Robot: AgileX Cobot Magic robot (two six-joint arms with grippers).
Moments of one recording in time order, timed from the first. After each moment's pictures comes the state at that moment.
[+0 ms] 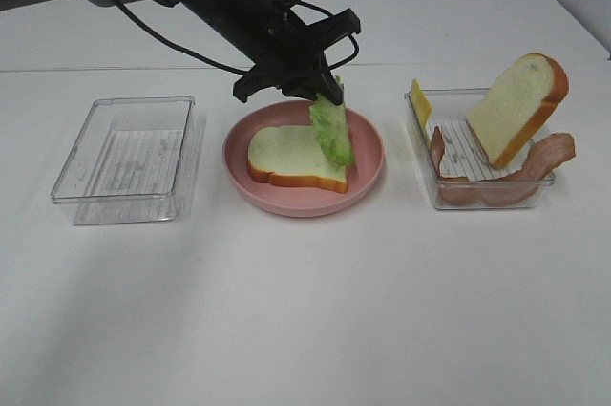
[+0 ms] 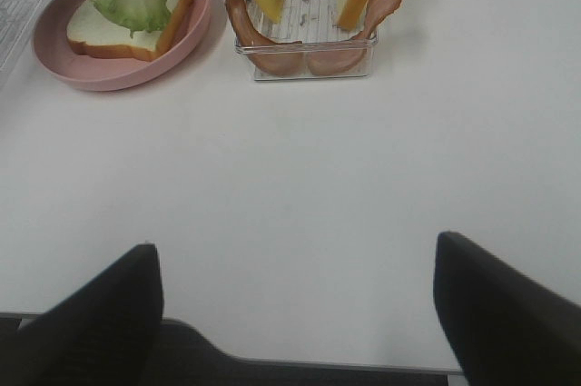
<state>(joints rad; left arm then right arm) -0.45 2.42 -2.09 -0.69 0.87 -0.09 0.05 0.00 -0.46 0.09 1.11 0.01</state>
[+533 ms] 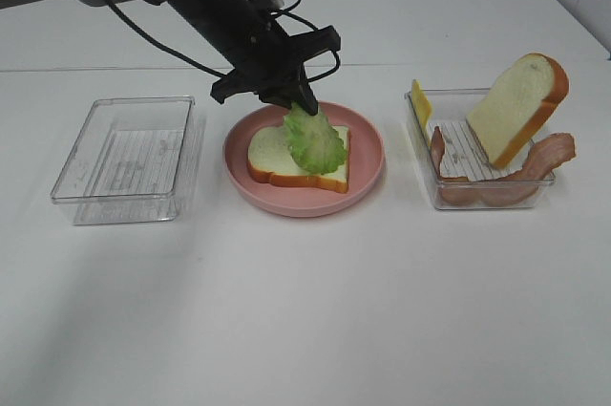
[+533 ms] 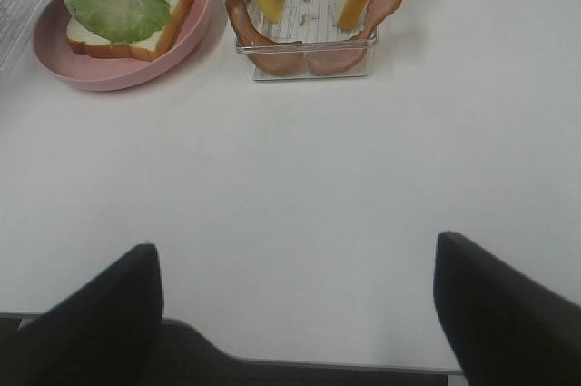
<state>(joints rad) -0.43 2.43 -2.09 -0.59 0.91 -0.10 0.05 0.00 -0.46 0.09 1.11 0.01</state>
